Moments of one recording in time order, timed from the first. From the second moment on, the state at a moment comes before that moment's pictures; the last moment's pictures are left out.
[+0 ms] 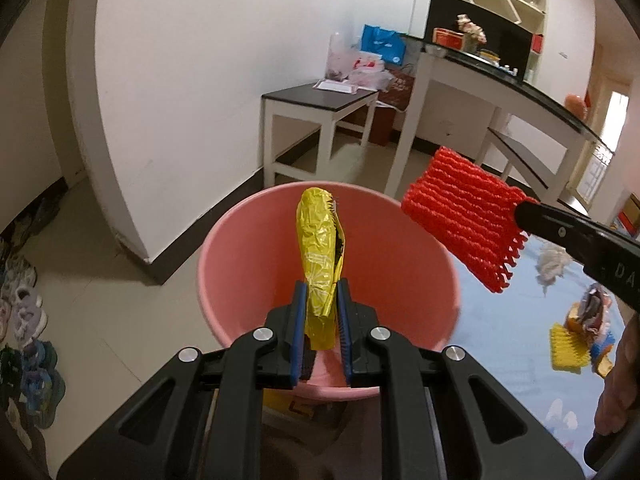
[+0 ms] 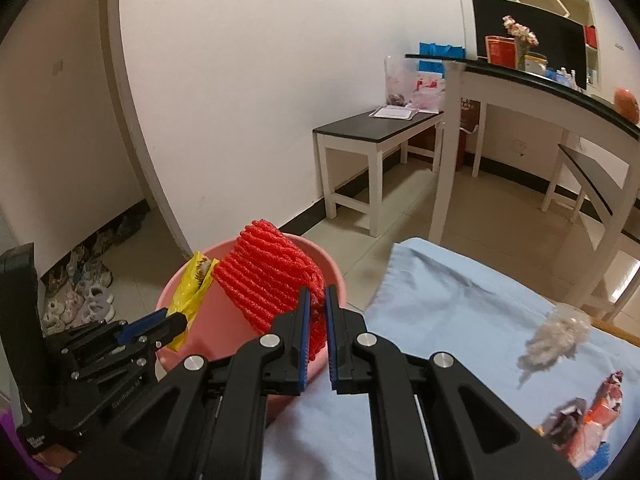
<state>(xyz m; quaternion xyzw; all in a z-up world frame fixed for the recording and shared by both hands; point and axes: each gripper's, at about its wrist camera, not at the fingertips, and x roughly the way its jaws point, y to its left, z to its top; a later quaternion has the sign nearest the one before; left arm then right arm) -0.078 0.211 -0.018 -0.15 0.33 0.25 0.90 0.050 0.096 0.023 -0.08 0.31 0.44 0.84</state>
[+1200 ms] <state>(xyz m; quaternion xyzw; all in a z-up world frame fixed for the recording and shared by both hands) -0.086 0.237 -0.033 -0.19 0.33 0.25 0.89 0.059 0.134 -0.011 -0.08 0.35 0.44 0.82</state>
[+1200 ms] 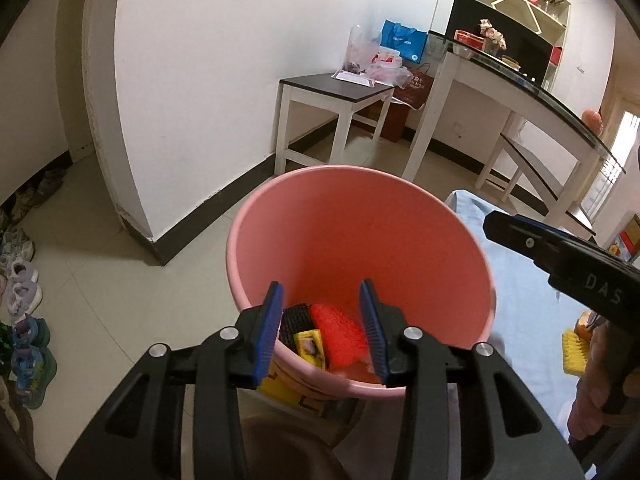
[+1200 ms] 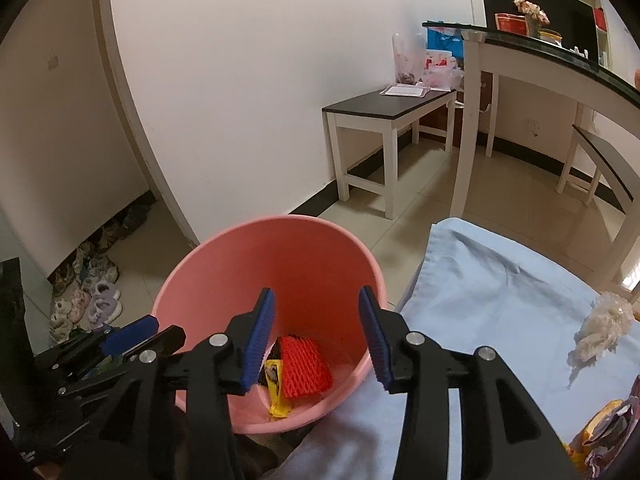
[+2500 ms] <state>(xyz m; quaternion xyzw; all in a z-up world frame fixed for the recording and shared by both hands) -0.050 0.112 -0.008 -0.10 0.34 0.14 0.93 0.026 -0.059 -0.004 -0.04 0.34 0.36 0.87</state>
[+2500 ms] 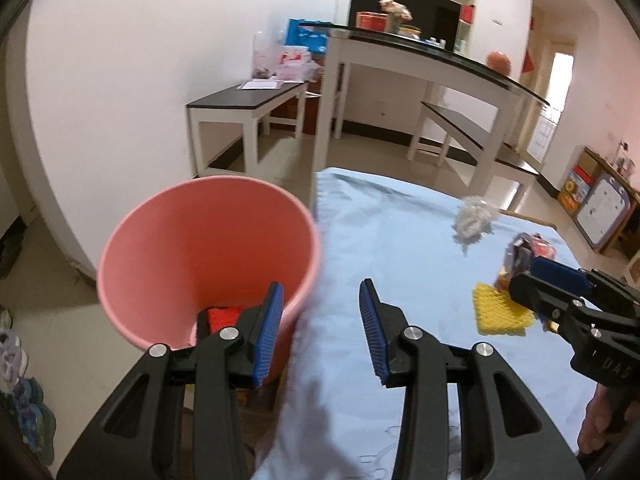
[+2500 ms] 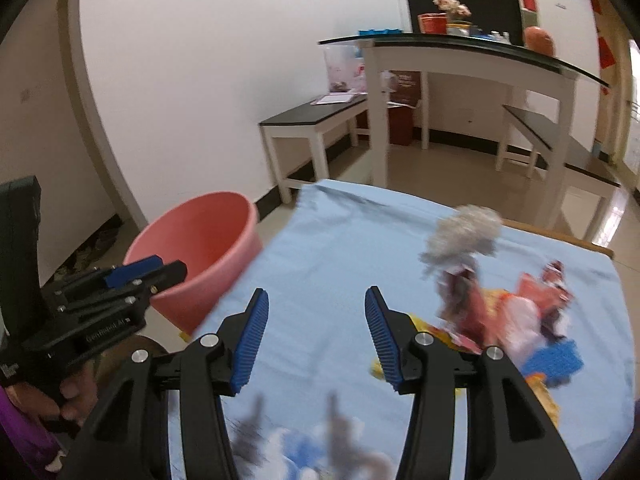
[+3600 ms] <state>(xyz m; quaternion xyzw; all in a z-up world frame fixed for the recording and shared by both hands) 0.032 -0.022 -0.013 -0.03 0.37 -0.06 0.93 0.058 -0.225 -0.045 0.04 0.37 0.19 0.91</state>
